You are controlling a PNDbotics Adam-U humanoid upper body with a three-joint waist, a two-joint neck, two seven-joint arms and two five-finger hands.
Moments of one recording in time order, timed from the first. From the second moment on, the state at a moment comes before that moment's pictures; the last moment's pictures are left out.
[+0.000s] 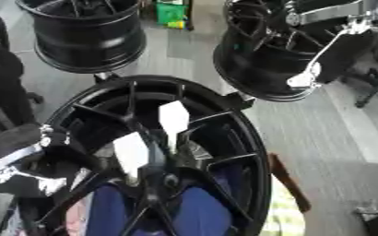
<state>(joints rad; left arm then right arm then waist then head) -0.34 0.79 -0.41 -1.85 -0.51 0.02 -0.38 -1.08 -0.85 0.49 -1.55 0.33 -0.16 0.89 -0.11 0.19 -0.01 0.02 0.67</state>
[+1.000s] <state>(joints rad) -0.37 0.78 -0.43 -1.84 -0.51 0.02 -0.39 -1.18 -0.59 0.59 -1.30 0.32 -0.17 0.91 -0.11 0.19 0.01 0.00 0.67</state>
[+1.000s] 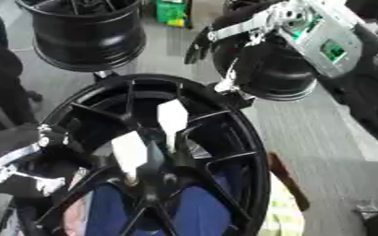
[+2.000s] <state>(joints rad) -0.38 0.77 -0.43 -1.84 -0.51 0.02 -0.40 -1.19 -0.57 0.66 -1.33 0.27 -0.21 0.91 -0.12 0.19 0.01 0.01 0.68</state>
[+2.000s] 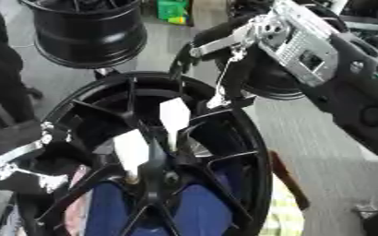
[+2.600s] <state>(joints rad) -0.38 0.77 -0.43 -1.83 -0.51 0.02 -0.40 -1.20 -0.58 0.72 -1.39 0.18 -0.18 0.91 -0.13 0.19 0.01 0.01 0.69</state>
